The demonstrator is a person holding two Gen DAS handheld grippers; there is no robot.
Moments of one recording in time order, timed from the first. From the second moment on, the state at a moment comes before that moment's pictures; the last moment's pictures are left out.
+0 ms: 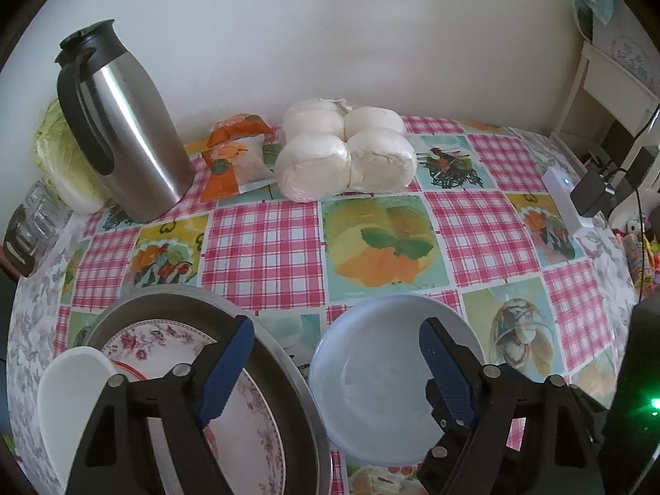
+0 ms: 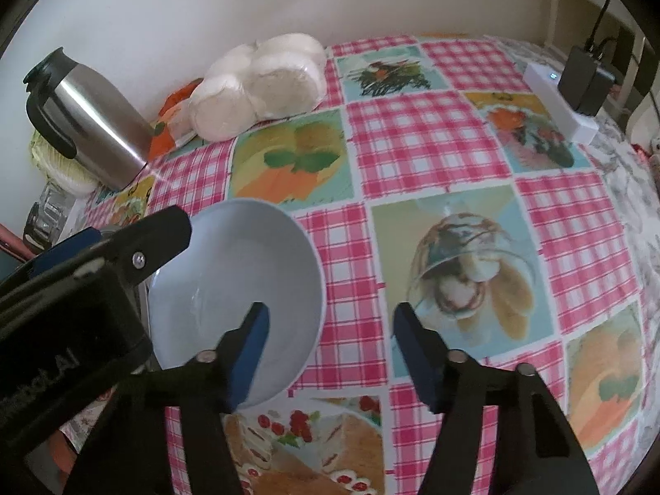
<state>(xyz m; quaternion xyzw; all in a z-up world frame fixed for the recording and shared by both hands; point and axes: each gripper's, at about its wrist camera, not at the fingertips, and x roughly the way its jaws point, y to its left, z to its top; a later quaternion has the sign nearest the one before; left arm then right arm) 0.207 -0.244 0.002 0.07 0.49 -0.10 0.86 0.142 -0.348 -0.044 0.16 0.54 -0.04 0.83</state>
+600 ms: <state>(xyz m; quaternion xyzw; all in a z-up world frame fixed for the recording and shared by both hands) 0.206 -0.260 -0.016 0.08 0.52 -0.13 0.84 0.135 -0.389 -0.047 0.18 0.53 -0.08 0.82</state>
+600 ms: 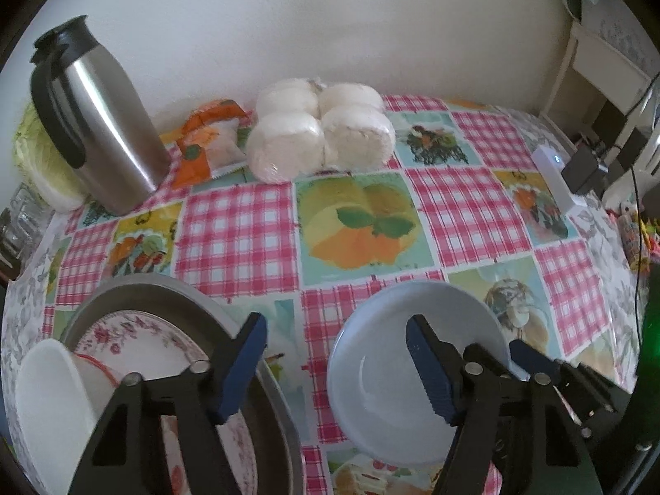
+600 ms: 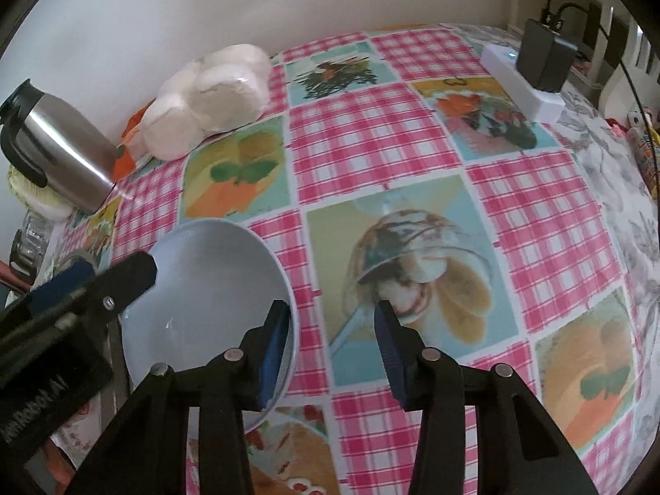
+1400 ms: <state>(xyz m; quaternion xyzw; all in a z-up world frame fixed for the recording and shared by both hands) 0.209 -0.261 -0.052 0.05 0.56 -0.15 0.81 0.134 -0.387 -0.054 0.23 0.53 -0.04 0.81</state>
